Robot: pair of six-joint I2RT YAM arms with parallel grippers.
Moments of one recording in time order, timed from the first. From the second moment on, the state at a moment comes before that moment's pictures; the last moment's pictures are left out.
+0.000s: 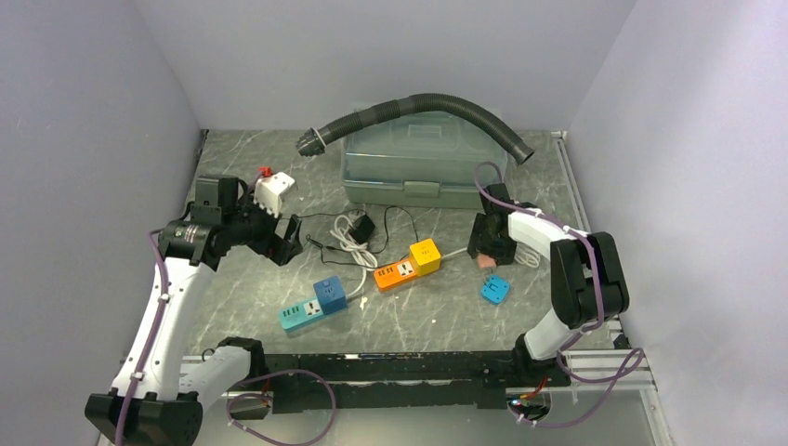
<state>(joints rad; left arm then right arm) -0.12 0.98 1.12 -0.96 0.42 0.34 0.21 1.61 0.90 -0.57 0.14 0.52</state>
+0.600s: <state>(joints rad) -0.12 0.98 1.19 -0.97 0.43 0.34 0.29 1.31 0.90 -0.61 0.10 0.55</state>
